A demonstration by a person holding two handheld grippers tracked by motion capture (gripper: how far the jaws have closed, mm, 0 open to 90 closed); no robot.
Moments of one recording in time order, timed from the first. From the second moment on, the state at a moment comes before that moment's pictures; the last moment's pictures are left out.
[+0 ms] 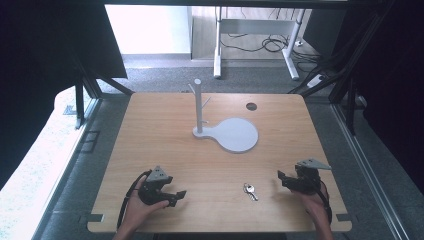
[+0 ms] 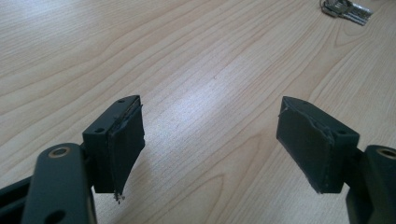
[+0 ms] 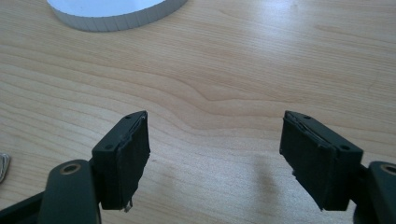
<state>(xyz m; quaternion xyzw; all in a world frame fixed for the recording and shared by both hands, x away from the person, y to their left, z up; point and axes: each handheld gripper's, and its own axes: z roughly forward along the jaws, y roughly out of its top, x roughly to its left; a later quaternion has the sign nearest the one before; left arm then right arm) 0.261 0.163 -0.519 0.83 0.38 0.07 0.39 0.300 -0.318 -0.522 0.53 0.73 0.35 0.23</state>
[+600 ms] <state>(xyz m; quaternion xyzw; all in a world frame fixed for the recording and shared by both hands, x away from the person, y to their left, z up) 0.263 0.168 -0.520 0.83 0.39 0.09 0.38 0.298 -0.314 -0.524 0.51 0.76 0.35 0.22</state>
